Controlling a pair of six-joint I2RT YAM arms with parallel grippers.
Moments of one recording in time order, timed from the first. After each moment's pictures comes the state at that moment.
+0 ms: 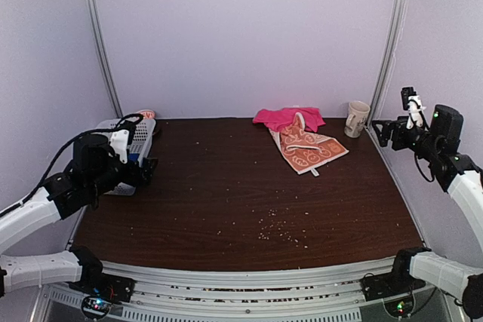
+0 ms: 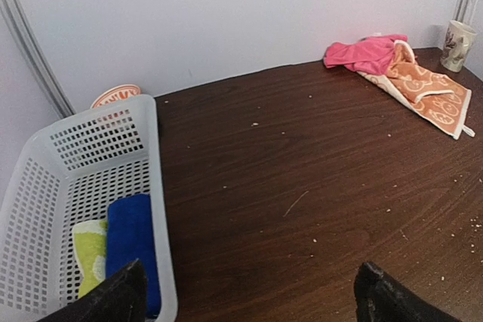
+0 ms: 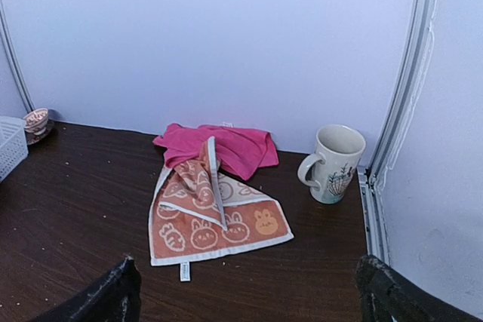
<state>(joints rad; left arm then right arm) -0.53 0.81 0.62 -0.20 -0.26 -0.06 -0.05 0.82 0.79 -0.18 -0.27 -0.06</state>
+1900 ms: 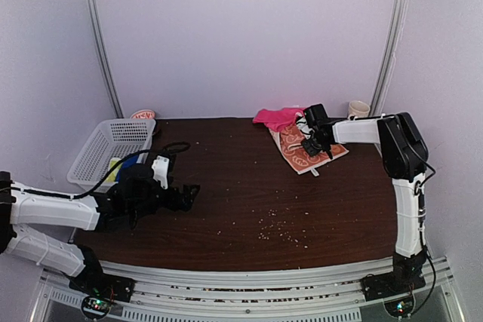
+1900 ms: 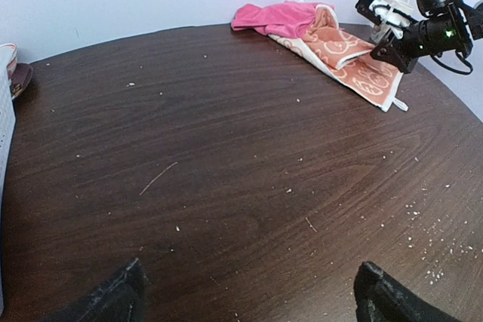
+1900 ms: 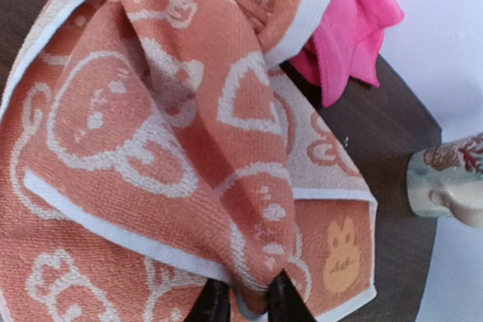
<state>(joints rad) -0.82 1.20 0.44 0.35 -0.27 -0.30 0.37 2.19 1.59 -0.23 0.38 -0.31</state>
